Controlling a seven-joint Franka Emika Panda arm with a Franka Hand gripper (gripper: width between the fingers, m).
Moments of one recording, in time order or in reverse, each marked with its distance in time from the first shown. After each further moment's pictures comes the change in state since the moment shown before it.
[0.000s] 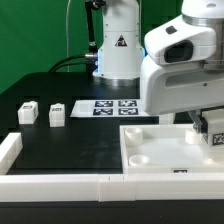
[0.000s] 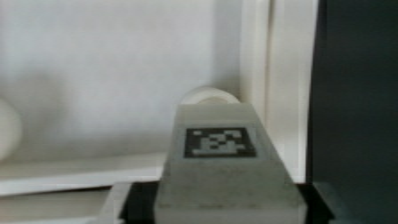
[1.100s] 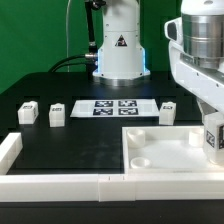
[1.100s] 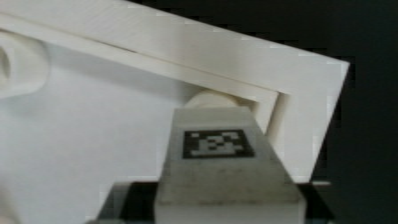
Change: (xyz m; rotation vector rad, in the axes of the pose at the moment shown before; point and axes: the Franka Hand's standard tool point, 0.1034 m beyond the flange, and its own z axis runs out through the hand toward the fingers) arm 0.006 -0.001 0.000 0.058 0.042 1.292
